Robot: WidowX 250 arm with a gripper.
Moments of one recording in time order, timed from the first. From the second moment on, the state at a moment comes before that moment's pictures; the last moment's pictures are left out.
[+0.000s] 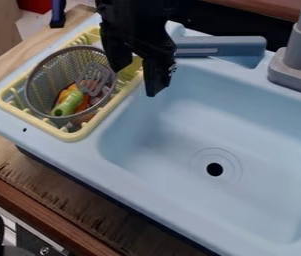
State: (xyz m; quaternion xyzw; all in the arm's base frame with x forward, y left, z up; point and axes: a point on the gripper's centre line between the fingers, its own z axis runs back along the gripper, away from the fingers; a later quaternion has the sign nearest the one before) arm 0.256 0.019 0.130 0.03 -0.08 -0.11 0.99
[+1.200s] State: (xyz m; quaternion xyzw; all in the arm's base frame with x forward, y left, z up) arm 0.252 0.079 0.144 0.08 -0.10 -0.21 0.97
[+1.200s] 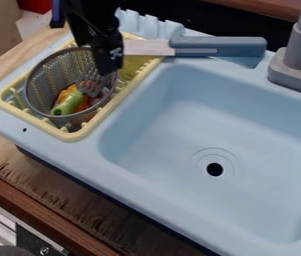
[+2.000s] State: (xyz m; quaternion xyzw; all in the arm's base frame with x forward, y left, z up) arm 0.252 0.122 0.123 0.06 -0.06 -0.24 0.97
